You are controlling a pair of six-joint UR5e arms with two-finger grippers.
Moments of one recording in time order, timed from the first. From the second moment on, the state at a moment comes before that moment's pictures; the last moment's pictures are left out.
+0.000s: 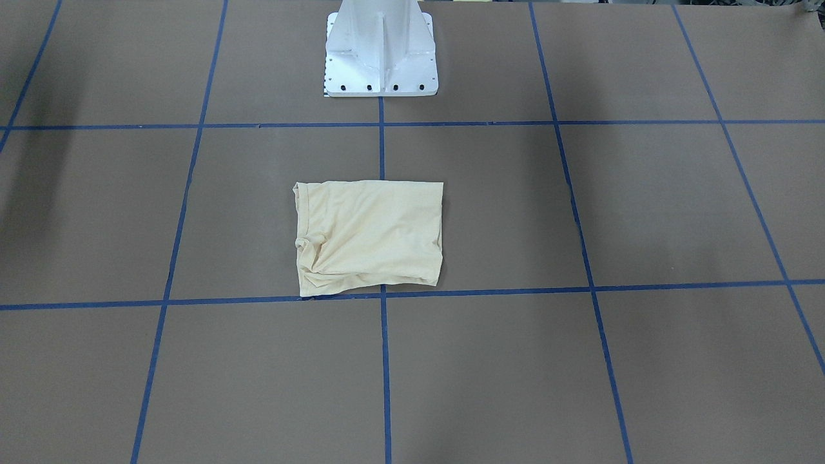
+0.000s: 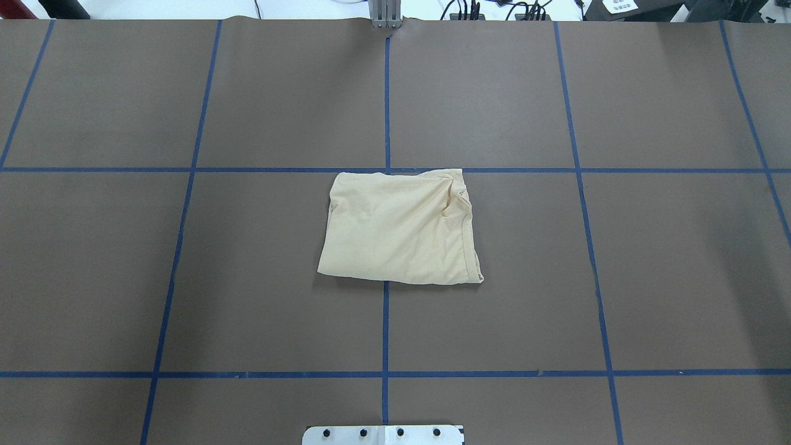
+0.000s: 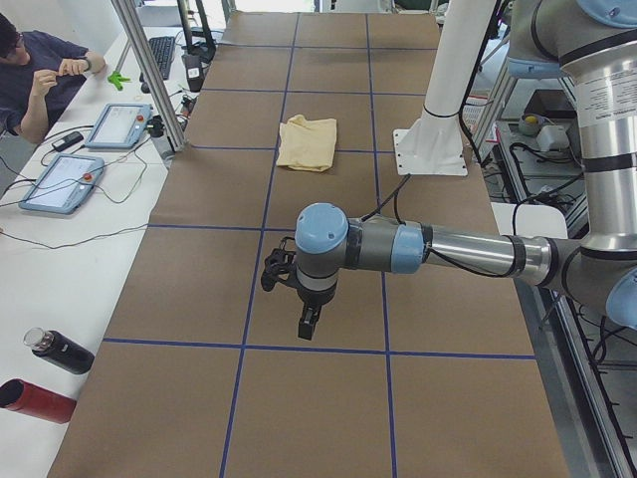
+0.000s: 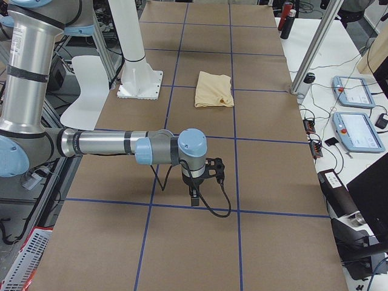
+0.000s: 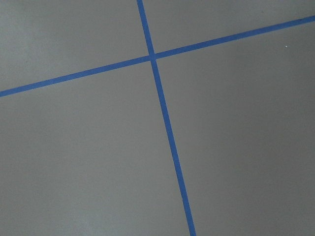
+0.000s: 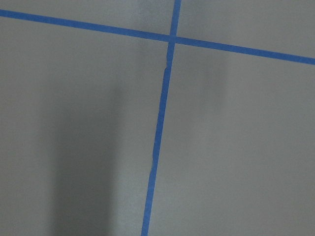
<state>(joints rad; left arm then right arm) -1.59 -1.34 -1.93 -1.52 -2.33 0.19 1.53 -1.83 1.87 -1.55 2.28 -0.06</state>
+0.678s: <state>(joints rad) -1.60 -1.34 -1.93 -1.52 -2.33 0.19 1.53 -1.83 1.88 -1.55 2.28 -0.06</state>
